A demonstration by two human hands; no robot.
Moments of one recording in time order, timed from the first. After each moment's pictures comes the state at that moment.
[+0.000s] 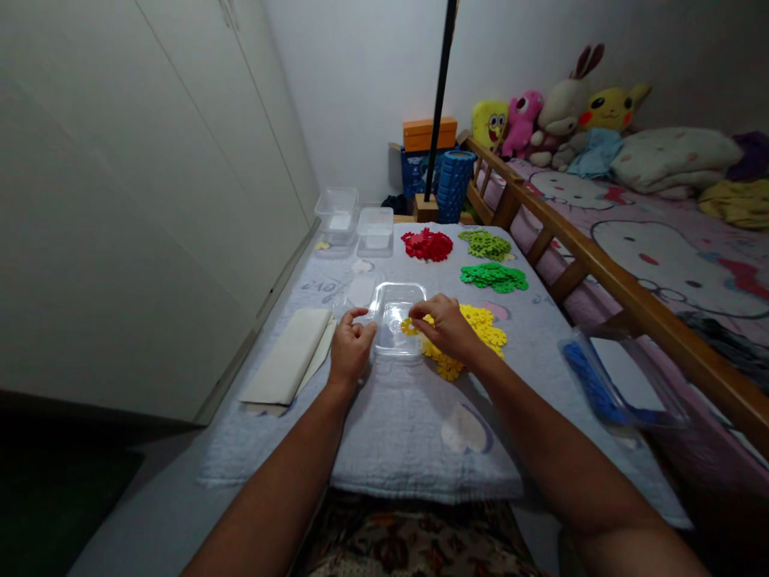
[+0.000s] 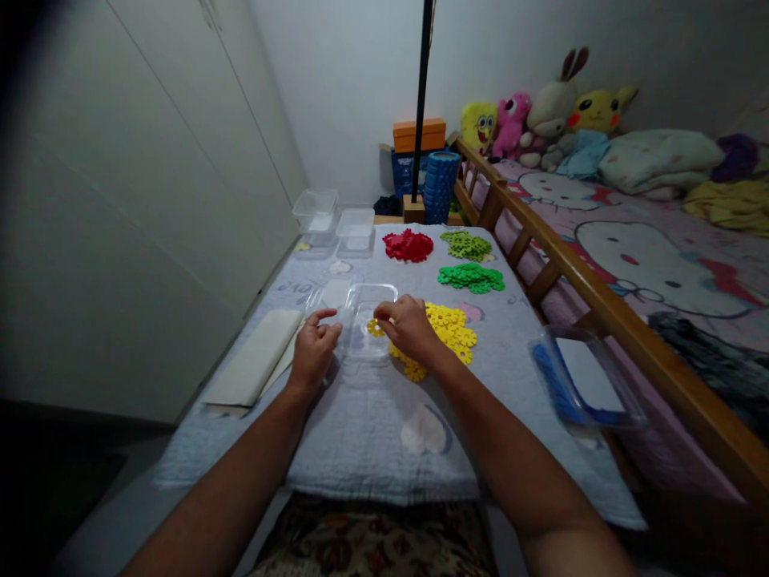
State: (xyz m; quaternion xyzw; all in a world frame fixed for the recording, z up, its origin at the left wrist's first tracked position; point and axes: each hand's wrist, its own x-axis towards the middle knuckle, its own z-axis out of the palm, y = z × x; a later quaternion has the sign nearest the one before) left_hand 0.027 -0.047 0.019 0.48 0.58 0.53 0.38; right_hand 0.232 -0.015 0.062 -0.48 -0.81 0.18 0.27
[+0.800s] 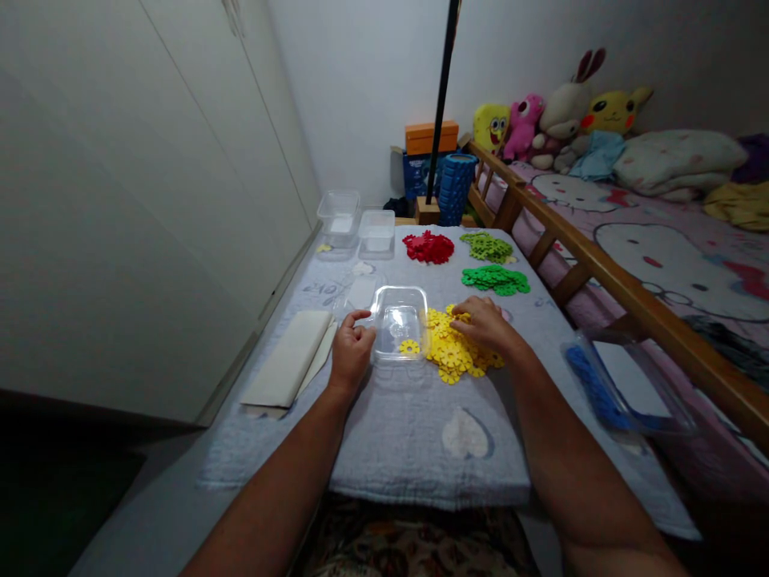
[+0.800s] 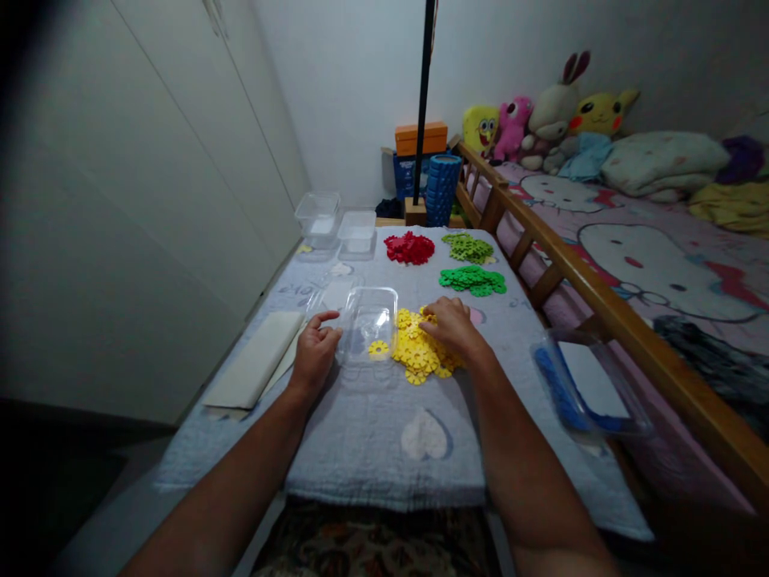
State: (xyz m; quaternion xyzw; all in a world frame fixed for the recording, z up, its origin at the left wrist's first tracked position) left_hand 0.028 -0.045 0.014 0.47 0.57 0.54 0.40; right_hand 0.306 0.006 0.047 -0.62 -0.77 0.10 0.10
